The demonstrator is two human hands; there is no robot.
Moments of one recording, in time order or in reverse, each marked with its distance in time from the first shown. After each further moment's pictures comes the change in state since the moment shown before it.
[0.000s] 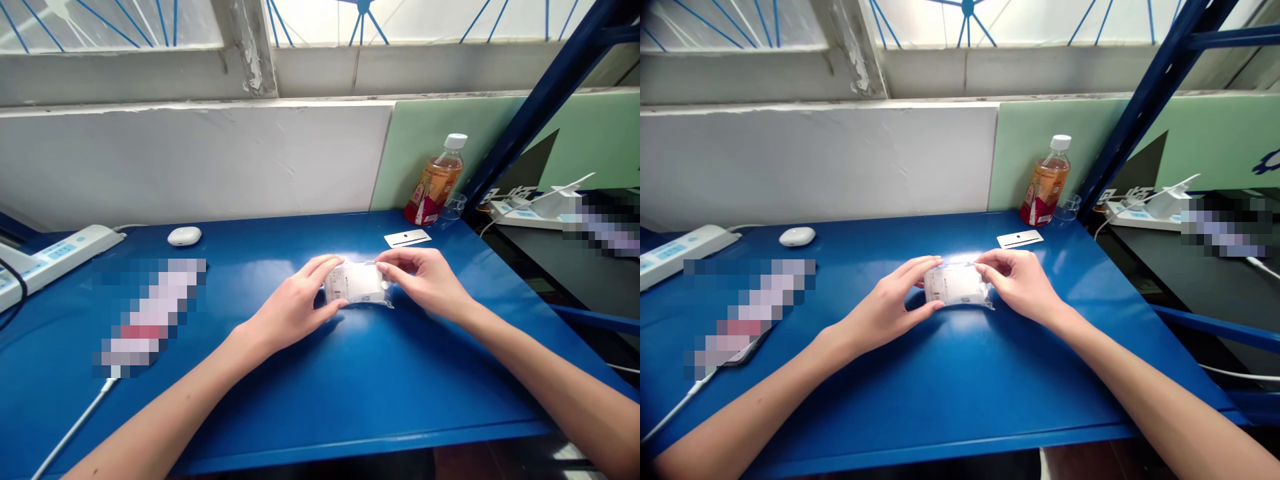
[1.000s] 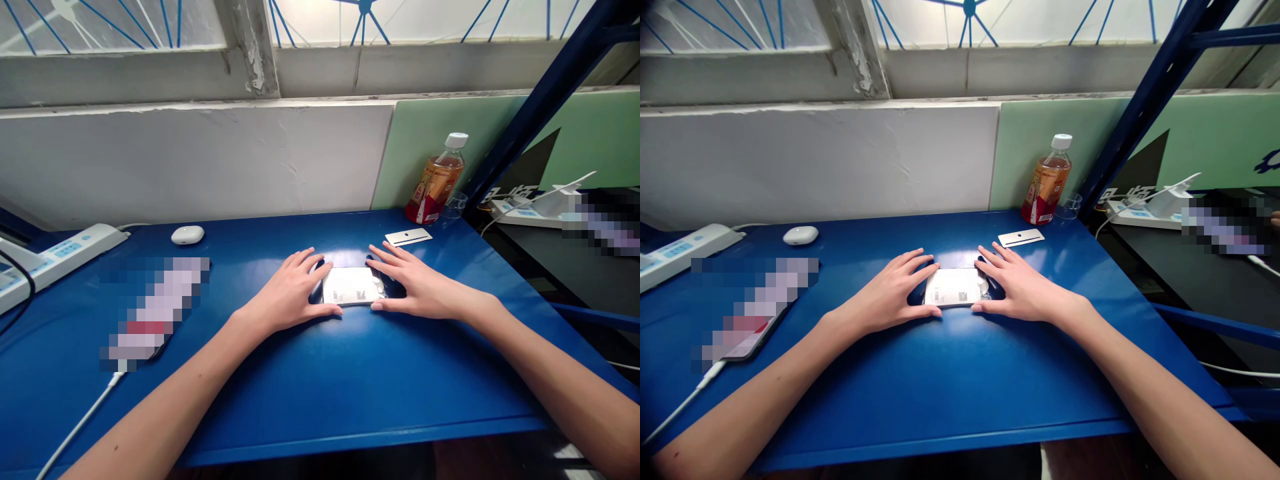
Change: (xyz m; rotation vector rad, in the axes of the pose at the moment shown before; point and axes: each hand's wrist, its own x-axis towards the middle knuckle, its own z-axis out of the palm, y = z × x) left_hand 0.004 -0.026 -0.005 0.379 -0.227 -0.007; right_hand 0.003 0.019 -0.013 -0.707 -0.479 -0.199
